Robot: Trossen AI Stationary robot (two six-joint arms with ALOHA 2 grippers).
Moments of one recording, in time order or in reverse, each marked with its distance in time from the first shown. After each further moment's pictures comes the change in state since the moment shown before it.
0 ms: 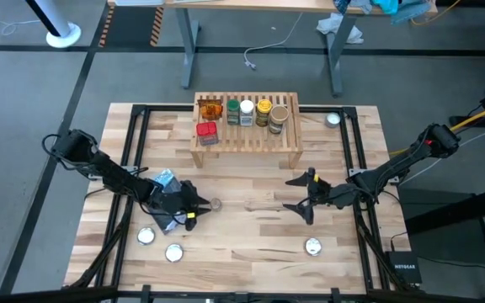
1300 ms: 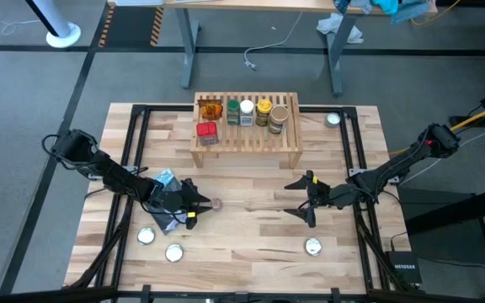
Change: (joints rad) left arm 0.021 -0.001 0.000 0.010 -0.004 0.057; right arm 0.000 0.000 0.000 -0.006 -0.086 -0.010
